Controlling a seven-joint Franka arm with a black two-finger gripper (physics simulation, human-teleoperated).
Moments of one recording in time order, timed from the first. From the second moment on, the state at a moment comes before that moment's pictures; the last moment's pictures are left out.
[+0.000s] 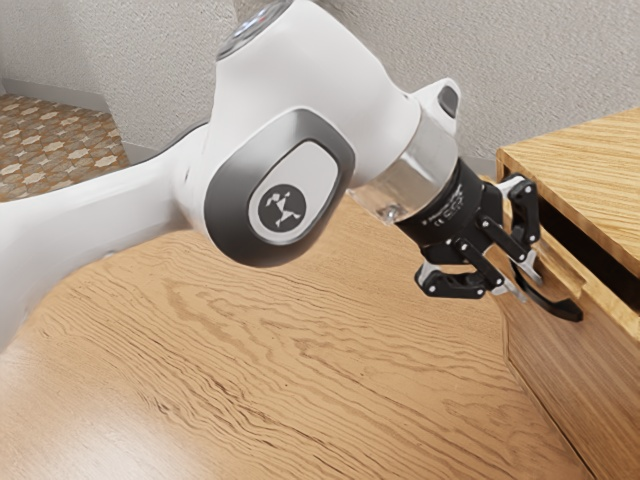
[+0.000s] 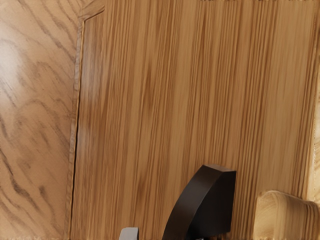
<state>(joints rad) -1.22 -0.01 0.79 -1.66 -0.23 2.20 -1.33</state>
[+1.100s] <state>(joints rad) -1.23 -0.12 0.79 -1.73 -0.22 2.20 -1.32</state>
